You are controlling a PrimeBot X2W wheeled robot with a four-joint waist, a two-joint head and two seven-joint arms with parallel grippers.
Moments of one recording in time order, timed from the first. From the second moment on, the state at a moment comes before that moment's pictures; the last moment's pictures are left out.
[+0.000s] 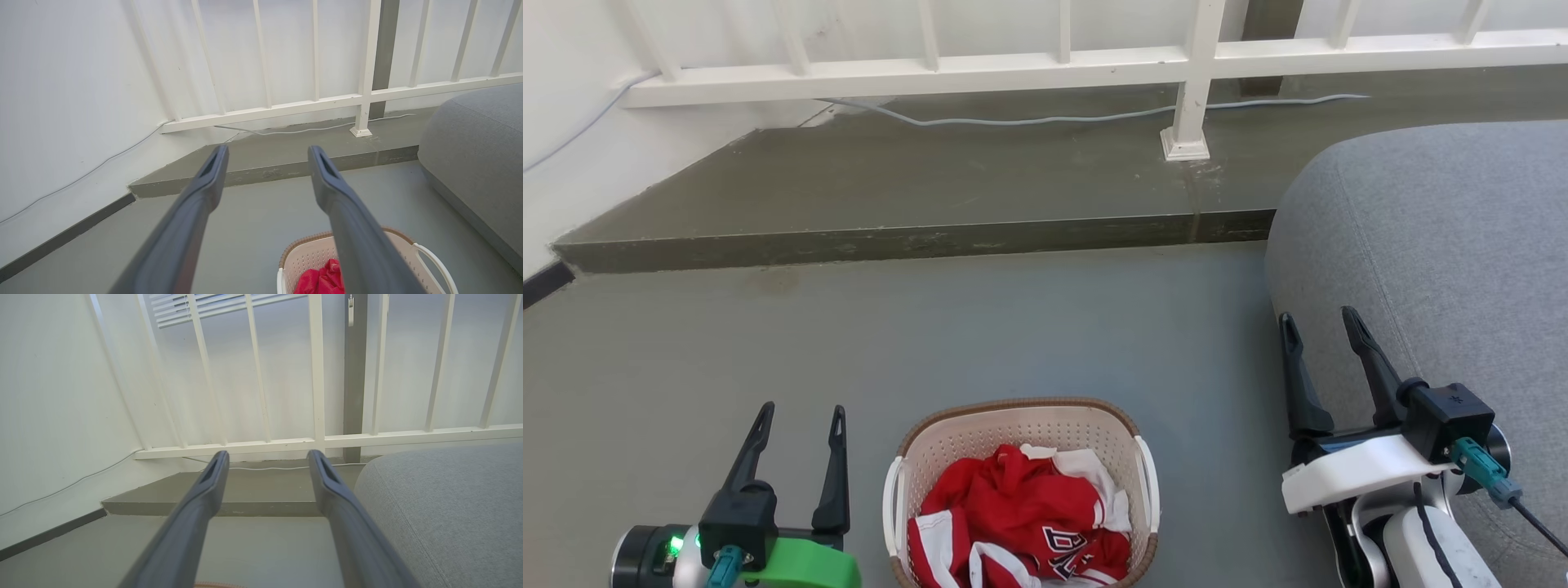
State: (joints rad) left arm 0.09 0.10 -0.19 0.06 -0.12 0.04 -0.25; right arm 0.03 -0.04 0.19 0.06 0.17 -0.04 -0.25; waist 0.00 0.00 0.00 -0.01
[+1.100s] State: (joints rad) left arm -0.08 0.10 -0.23 0.13 -0.11 0.01 -0.24; right arm -0.09 -0.04 0.08 -0.03 0.17 -0.06 -0.25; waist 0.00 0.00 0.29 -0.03
